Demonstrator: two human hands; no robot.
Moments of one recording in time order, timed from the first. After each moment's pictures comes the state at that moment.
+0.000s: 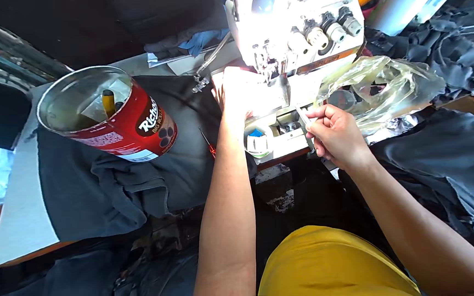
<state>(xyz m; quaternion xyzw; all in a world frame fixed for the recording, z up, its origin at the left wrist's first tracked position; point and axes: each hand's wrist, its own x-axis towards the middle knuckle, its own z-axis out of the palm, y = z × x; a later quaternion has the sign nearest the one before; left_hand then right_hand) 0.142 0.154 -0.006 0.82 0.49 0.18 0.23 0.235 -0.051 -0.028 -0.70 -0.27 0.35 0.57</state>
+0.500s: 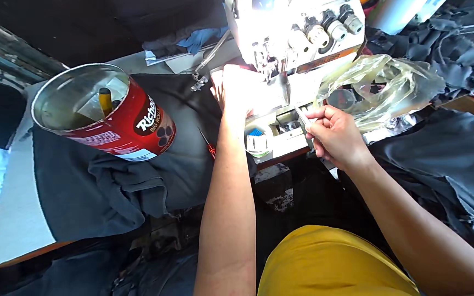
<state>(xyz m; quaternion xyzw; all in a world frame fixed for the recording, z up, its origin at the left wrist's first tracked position) 0.147 0.153 -0.001 0.81 0.51 0.16 0.22 0.234 -0.051 -0.031 -0.70 -0.26 0.36 0.56</state>
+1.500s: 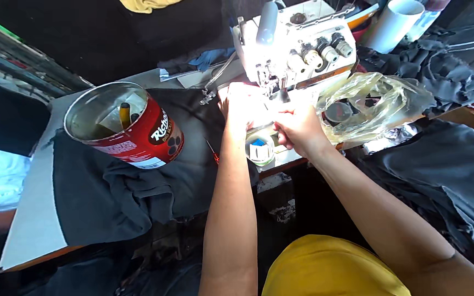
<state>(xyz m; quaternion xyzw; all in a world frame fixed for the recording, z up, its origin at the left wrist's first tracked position) 0.141 0.158 -0.005 0.81 0.47 0.20 0.28 0.211 0.018 -0.003 -0.65 -0.28 0.38 0.60</state>
